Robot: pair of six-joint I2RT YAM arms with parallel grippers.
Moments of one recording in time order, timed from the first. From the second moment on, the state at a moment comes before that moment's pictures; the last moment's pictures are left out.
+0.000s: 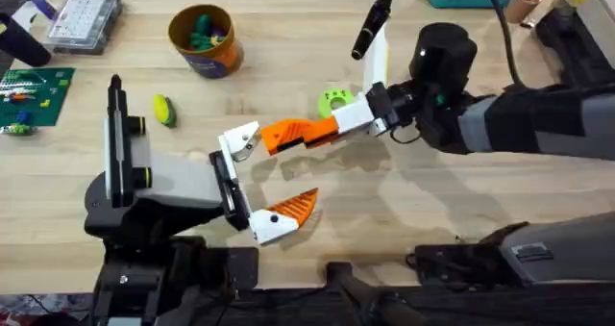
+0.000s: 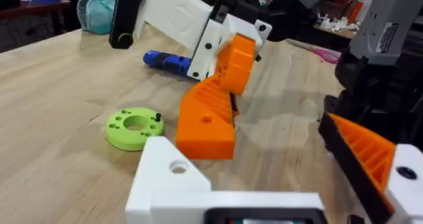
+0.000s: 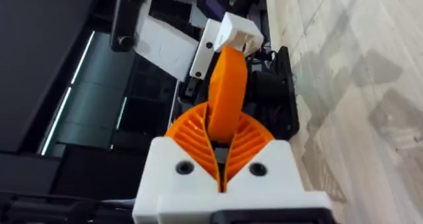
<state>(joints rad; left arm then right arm) -0.01 0.00 0.00 -0.11 1.18 -0.05 0.41 1.63 0.58 0.80 -1.50 1.05</state>
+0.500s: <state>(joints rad) -0.01 0.00 0.00 -0.11 1.18 -0.05 0.45 1.62 0.54 0.87 -1.45 1.03</state>
